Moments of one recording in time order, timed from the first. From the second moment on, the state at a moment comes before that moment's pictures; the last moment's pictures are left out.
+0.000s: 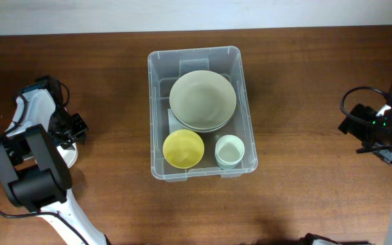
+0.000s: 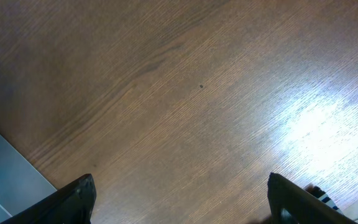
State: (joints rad) left arm 0.33 2.12 1.54 -1.12 -0.05 -0.30; right arm -0.34 1.35 1.47 -1.35 0.08 0.38
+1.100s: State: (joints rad) left arm -0.53 1.68 1.81 -1.29 0.00 -0.32; right arm -0.34 1.35 1.47 -1.35 0.08 0.38
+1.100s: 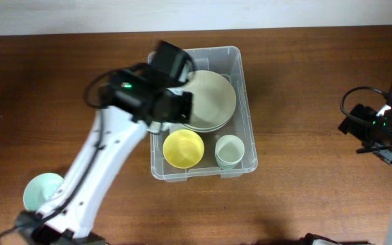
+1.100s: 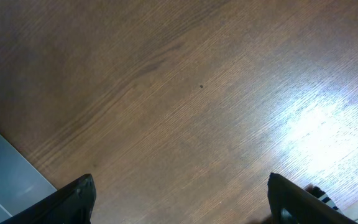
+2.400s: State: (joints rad) left arm -0.02 1.47 1.73 -1.40 -0.06 -0.37; right arm -0.34 1.35 1.47 -1.35 0.08 0.38
